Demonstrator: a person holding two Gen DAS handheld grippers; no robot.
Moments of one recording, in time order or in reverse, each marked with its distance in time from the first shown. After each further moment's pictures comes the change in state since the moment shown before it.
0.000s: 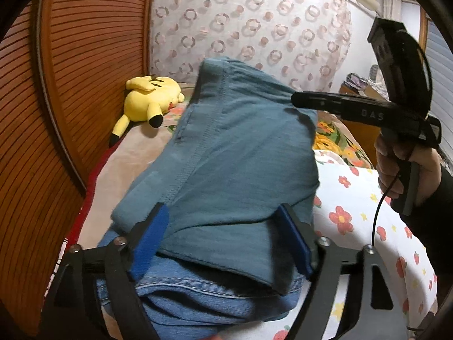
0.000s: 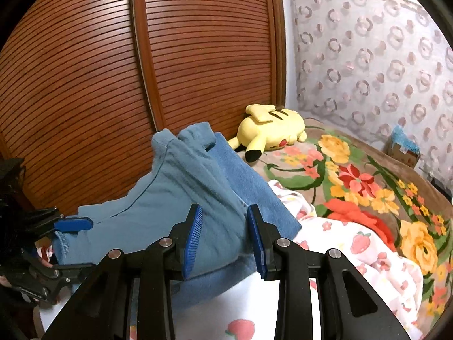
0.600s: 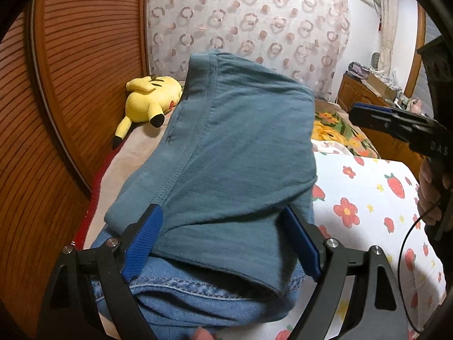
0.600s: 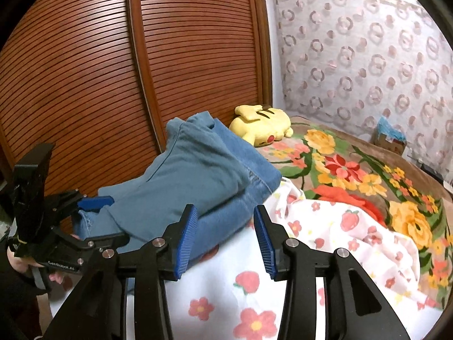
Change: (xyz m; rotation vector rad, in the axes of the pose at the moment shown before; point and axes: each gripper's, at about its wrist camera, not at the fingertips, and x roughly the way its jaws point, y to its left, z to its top) left arm 0.004 -0.016 -0.001 0.040 0.010 0.047; right arm -0.071 0.028 -0.042 0.056 -0.024 -0.048
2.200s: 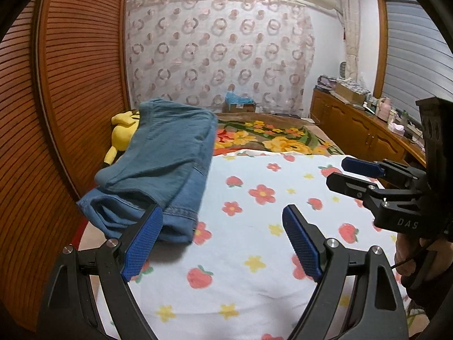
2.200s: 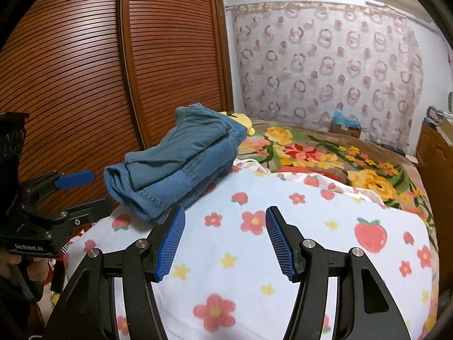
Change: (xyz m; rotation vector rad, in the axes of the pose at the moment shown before) left arm -0.128 -0.089 -0.063 0.085 -0.160 -0.071; right arm -0.158 0.094 -0.105 0.107 -0.086 -0.190
